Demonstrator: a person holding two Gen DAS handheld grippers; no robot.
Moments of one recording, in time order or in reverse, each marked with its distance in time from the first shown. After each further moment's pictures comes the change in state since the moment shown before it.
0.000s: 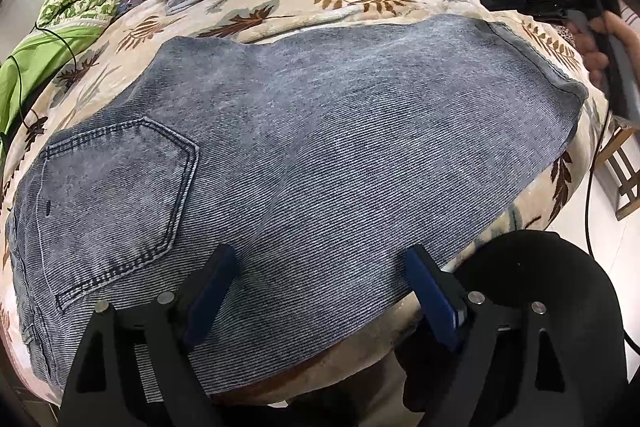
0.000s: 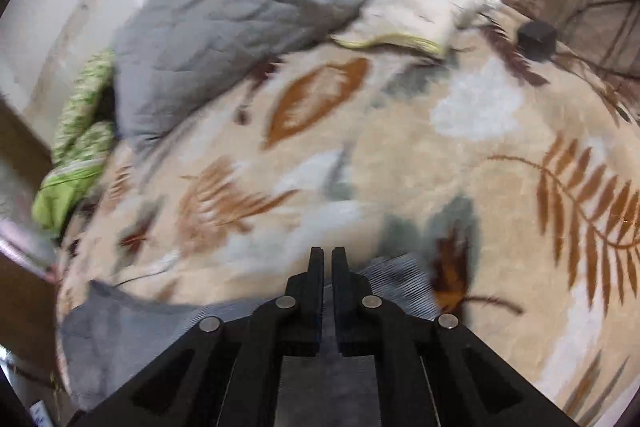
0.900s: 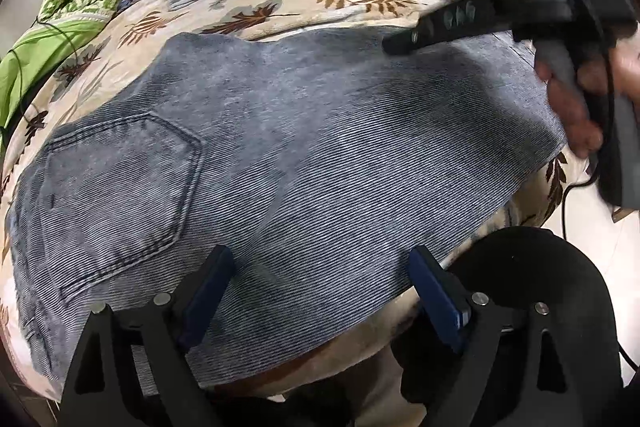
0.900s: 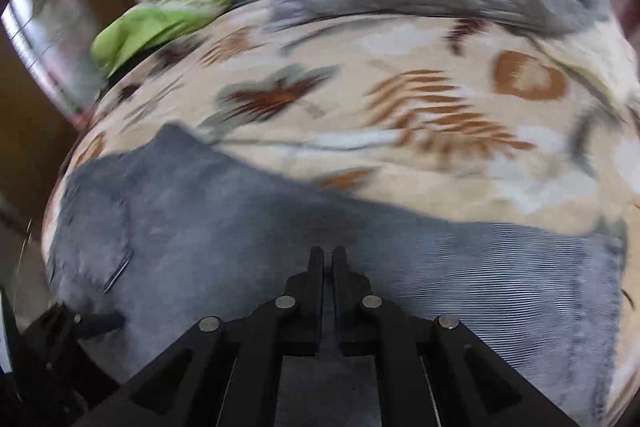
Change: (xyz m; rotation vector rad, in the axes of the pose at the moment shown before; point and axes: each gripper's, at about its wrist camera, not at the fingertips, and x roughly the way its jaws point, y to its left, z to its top) left arm -0.010 0.007 -0.002 -0.023 0.013 -0.006; right arm 0.046 0.155 -0.090 -0.464 0.172 0.050
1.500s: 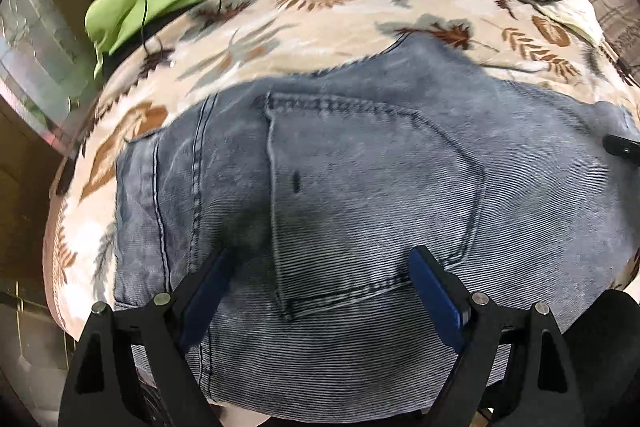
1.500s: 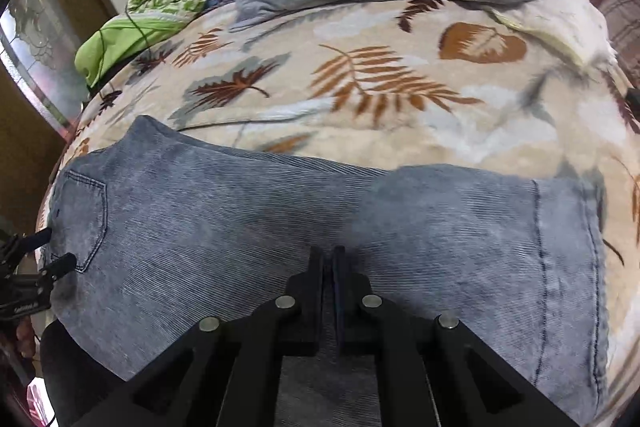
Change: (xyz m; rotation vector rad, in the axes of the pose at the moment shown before) left arm -0.009 0.126 -0.001 -0.277 0.025 0.266; right arm -0.022 -0.051 -0.032 0.113 -0.015 -0.076
